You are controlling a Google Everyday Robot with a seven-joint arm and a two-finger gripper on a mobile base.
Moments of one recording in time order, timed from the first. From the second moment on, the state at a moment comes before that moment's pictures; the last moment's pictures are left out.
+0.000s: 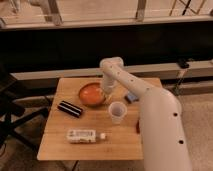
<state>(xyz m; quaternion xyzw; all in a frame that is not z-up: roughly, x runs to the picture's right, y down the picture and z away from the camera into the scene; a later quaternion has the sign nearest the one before) 0.031 0.076 0.928 -0.32 -0.26 -0.41 0.81</state>
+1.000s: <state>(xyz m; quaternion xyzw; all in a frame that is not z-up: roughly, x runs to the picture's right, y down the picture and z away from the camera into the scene) 0.038 0.080 0.927 -0.34 -0.25 -0.42 0.80</state>
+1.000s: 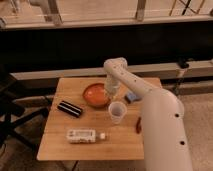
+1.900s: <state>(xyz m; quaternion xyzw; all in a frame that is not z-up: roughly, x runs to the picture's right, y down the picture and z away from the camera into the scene) 0.035 0.091 0.918 -0.35 -0.25 -0.46 0.77</state>
